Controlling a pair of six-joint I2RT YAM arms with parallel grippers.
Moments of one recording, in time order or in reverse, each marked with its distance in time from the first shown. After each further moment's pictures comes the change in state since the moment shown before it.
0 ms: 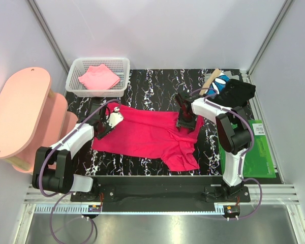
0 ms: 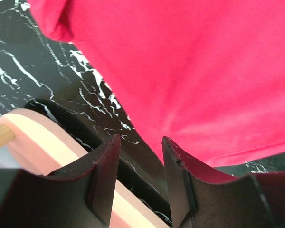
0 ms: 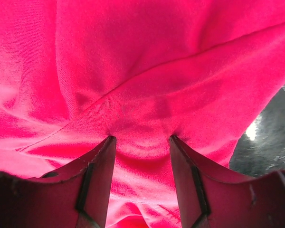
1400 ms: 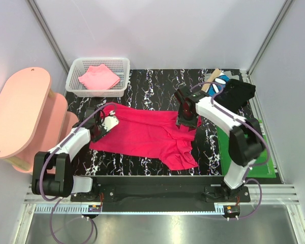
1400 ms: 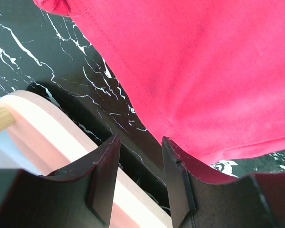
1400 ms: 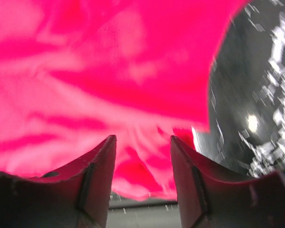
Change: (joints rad) left arm 0.081 -0.041 -0.077 0.056 -0.014 0.082; right arm 0.081 -0.242 0.038 -0.211 0.040 0.047
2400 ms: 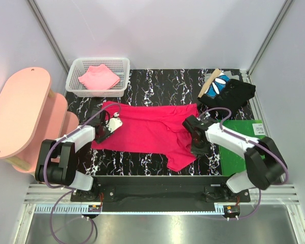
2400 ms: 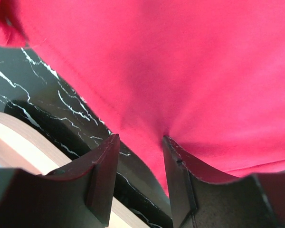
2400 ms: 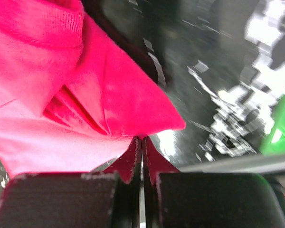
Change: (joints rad) left arm -0.050 0.122 -0.013 0.082 -0.012 -0.042; right arm 0.069 -0.243 -0.546 0.122 0.009 0.024
